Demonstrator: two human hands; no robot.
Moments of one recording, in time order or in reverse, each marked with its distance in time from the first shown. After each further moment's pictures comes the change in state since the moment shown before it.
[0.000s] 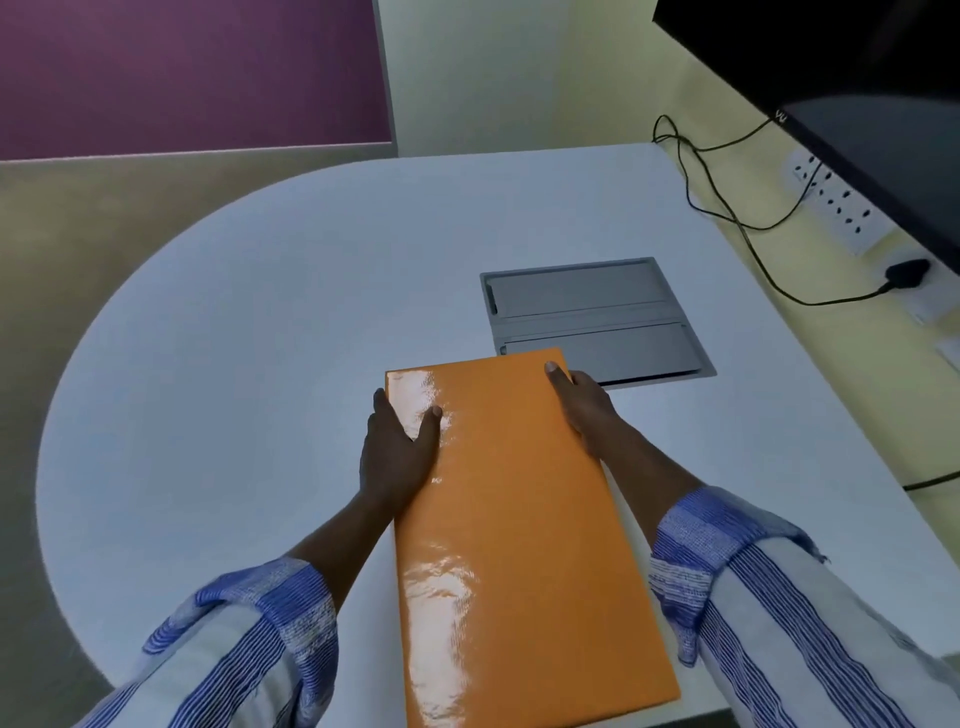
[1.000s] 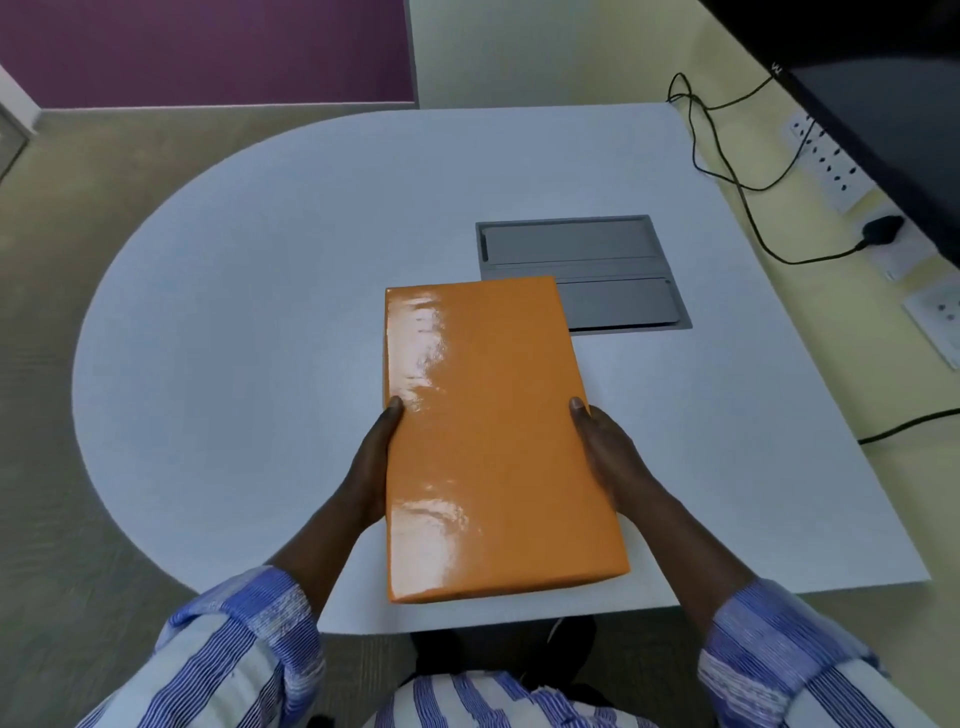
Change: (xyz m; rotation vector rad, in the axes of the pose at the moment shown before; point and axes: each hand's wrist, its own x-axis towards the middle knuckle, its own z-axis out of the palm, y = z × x) left_hand -0.125 -0.028 0.012 -1.035 -0.478 -0.350; right_hand -0.133 0.108 -0.069 0.091 -0.192 -0.019
